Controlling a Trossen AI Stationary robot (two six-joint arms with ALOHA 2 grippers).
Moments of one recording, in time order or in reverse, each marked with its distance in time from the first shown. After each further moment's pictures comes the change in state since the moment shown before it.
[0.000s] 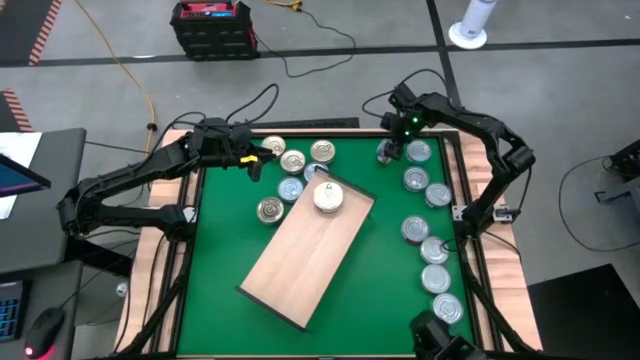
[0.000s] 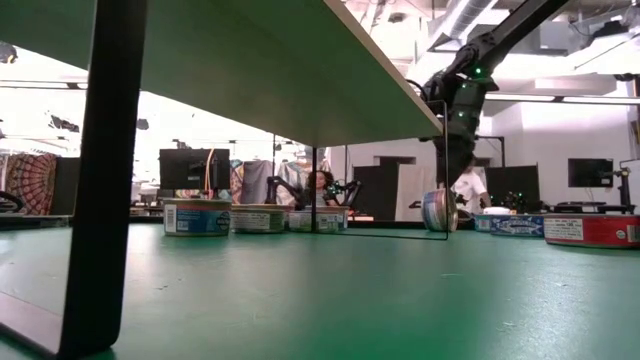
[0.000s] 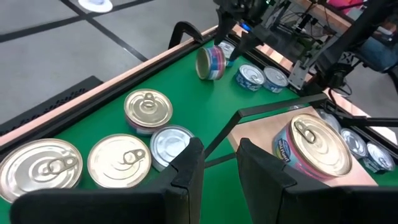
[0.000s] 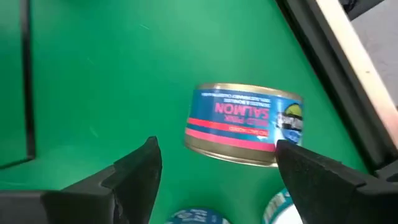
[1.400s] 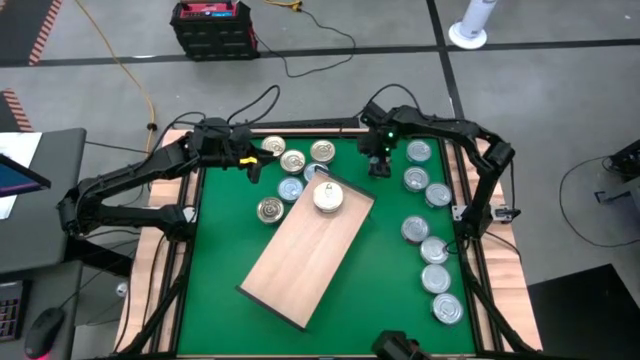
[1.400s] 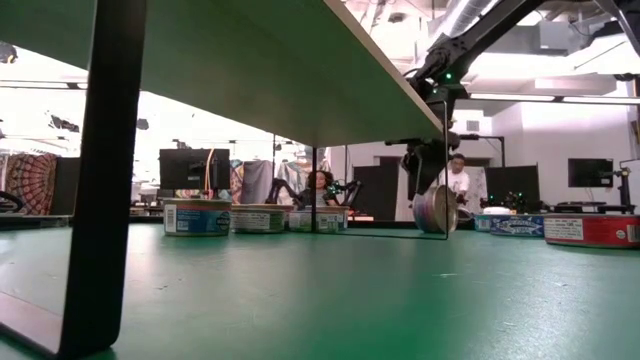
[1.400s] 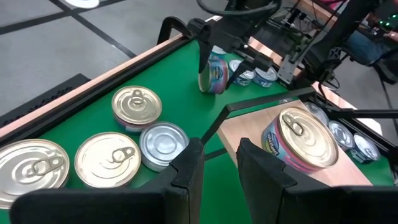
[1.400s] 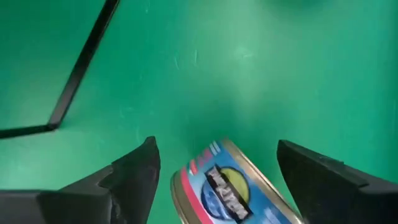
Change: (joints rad) left arm 0.000 0.000 0.000 -0.003 0.048 0.004; right arm 0.211 0.131 0.060 0.016 -0.028 -0.299
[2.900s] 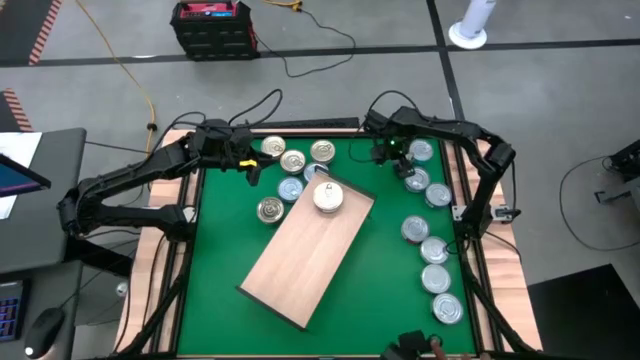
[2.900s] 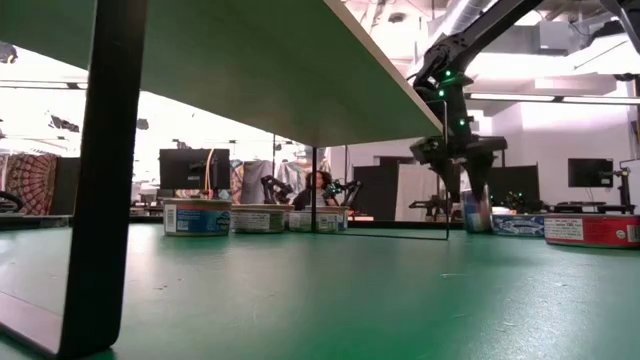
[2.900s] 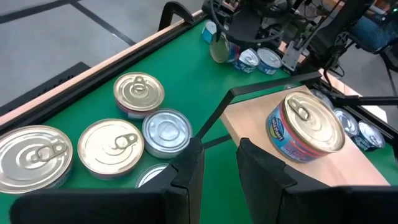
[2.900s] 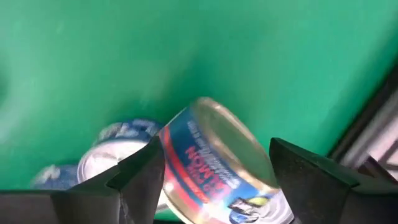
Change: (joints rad) left arm 0.000 0.000 0.000 -0.051 0.006 0.023; right arm 0.024 -0.018 0.000 -0.273 0.467 -0.233
